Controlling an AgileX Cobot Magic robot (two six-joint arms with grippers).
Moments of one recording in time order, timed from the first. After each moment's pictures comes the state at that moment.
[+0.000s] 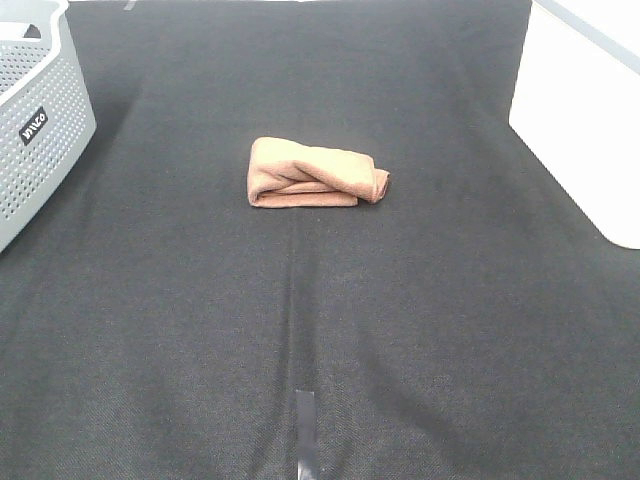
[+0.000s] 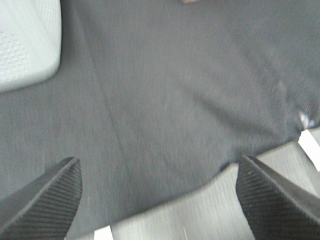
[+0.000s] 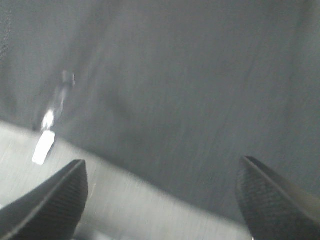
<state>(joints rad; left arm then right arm) -0.29 0.05 -0.58 -0.05 1.20 0.04 0.17 0.24 -0.52 0.20 1.09 -0.17</state>
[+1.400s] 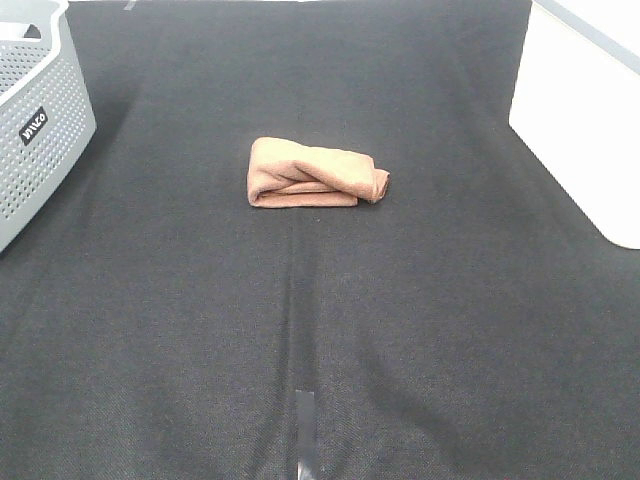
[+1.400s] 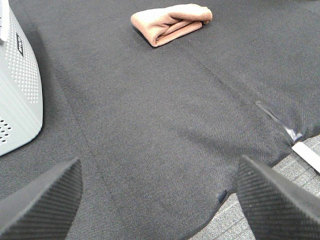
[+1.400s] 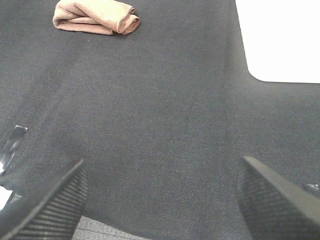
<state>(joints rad) -0.29 0.00 -0.50 -0.15 1.06 0.23 0.17 0.04 -0.50 0.03 1.07 -0.04</state>
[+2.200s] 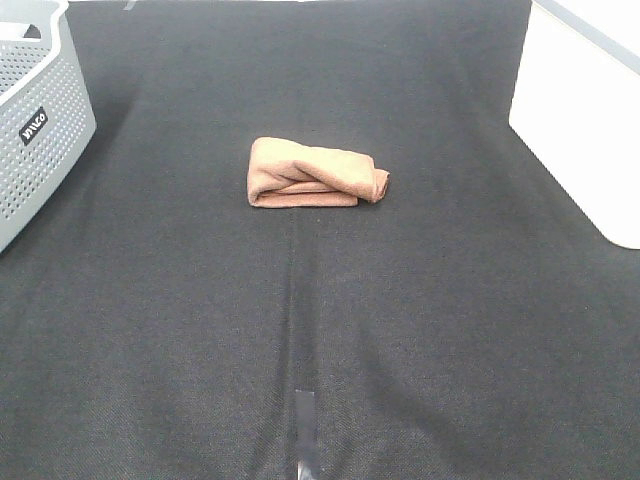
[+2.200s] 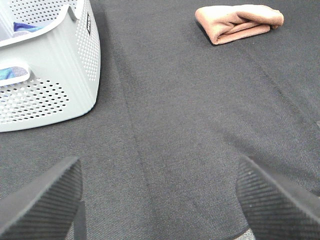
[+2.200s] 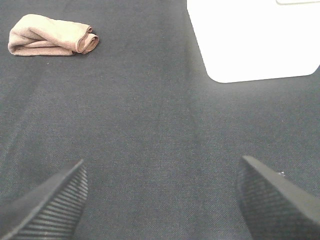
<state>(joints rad) -0.03 0.00 -0.50 -0.15 1.06 0.23 0.00 -0.01 -0.50 0.03 1.07 -0.04</state>
